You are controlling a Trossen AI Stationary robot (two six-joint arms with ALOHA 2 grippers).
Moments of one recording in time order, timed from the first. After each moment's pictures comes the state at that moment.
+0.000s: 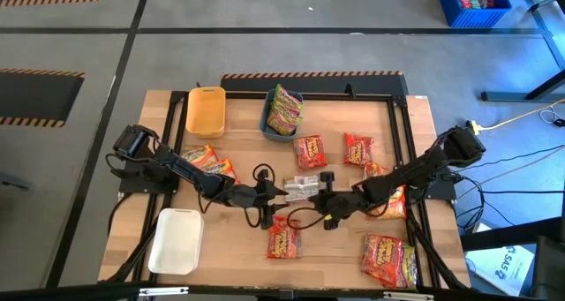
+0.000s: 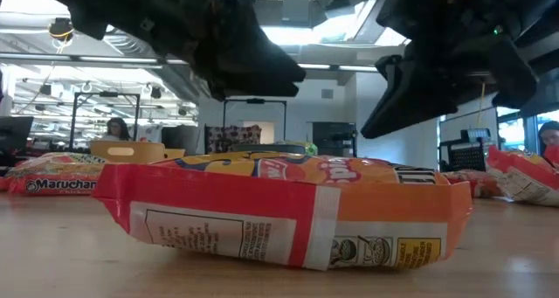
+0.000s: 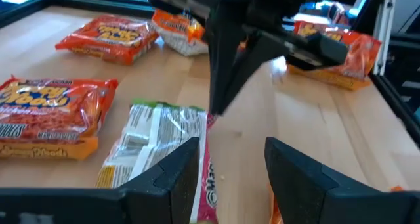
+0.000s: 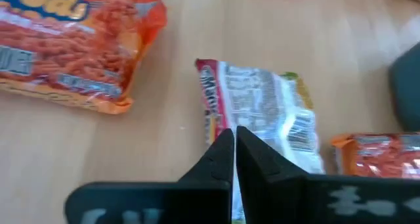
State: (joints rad) left arm -0.33 1.71 0.77 0.57 -0.41 -0.28; right arm 0.42 1.58 0.76 -0.01 0.41 0.06
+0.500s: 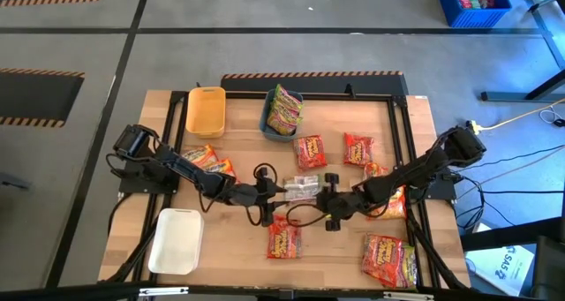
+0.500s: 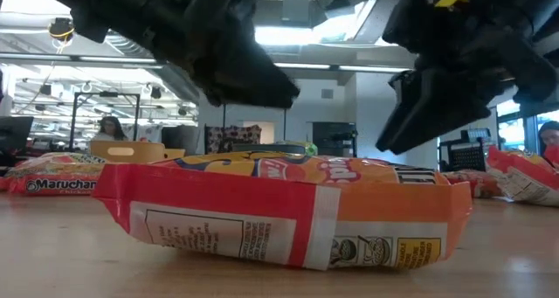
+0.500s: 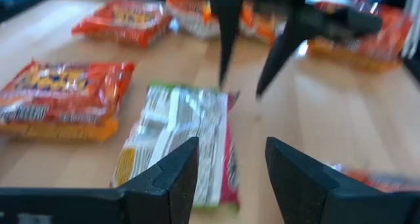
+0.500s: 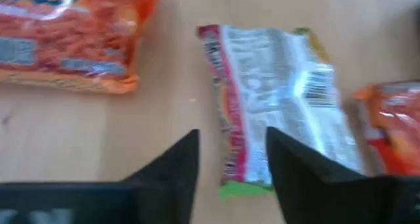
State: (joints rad) left arm -0.32 1.71 0.77 0.48 -0.43 -0.28; right arm 0.42 1.57 0.77 -0.12 0.39 0.26
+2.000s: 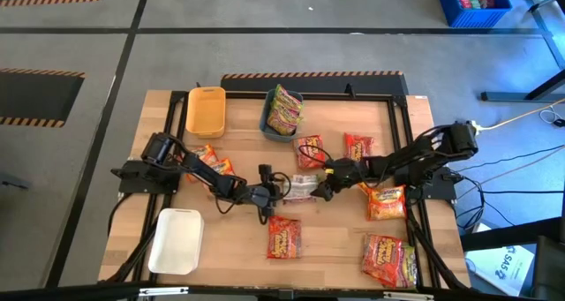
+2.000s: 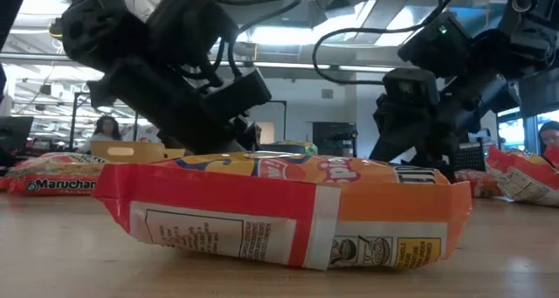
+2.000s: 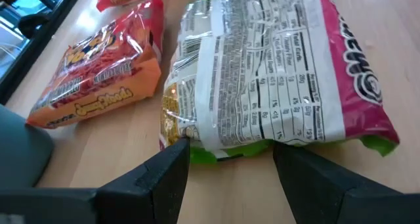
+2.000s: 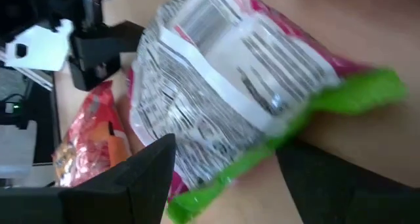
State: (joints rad) left arm -0.25 1.96 0.77 0.55 -0.54 0.12; right arm 0.05 1.60 0.41 0.54 -0.15 0.98
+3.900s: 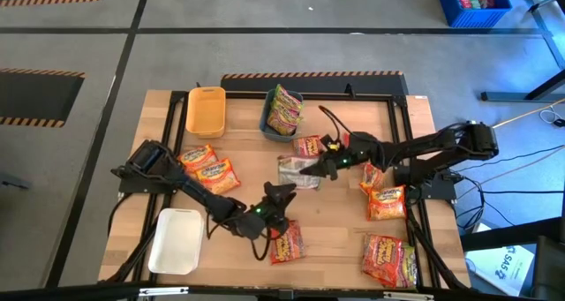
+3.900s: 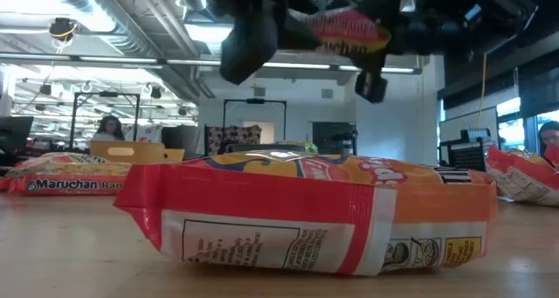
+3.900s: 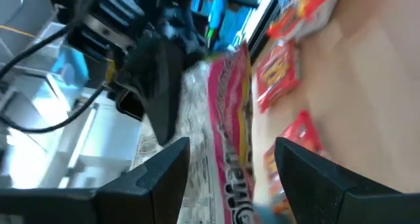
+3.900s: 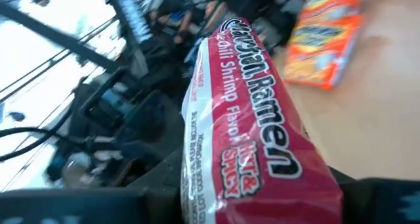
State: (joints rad) left arm -0.49 1.90 1.10 0.58 -1.18 1.09; right arm -0.08 1.39 0.55 0.76 -0.39 0.96
